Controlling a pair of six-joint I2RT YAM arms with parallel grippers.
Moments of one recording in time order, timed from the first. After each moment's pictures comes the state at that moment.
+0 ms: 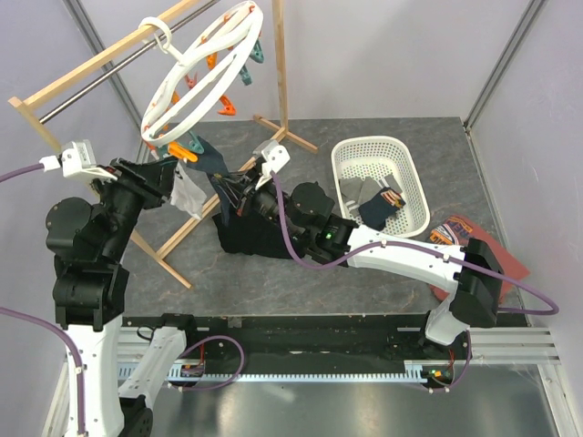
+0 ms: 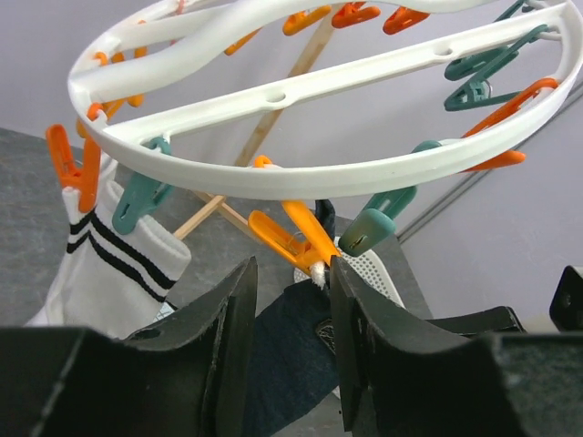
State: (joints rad) left arm -0.05 0.71 1.33 -0.52 0.12 -0.55; right arm 1.14 1.61 1.37 0.54 0.19 0.13
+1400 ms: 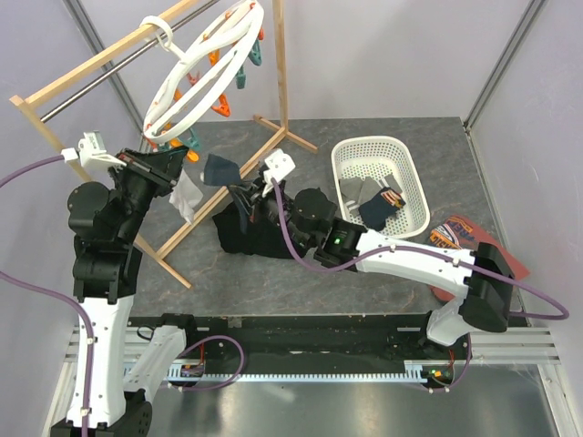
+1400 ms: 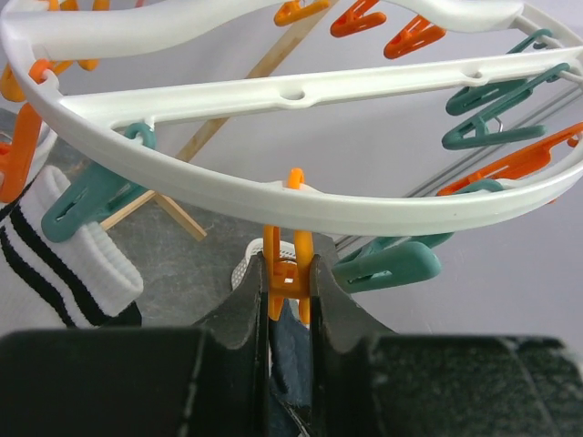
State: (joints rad) left arm -0.05 0.77 1.21 -0.33 0.16 -0.78; right arm 1.14 1.57 1.31 0.45 0.26 0.09
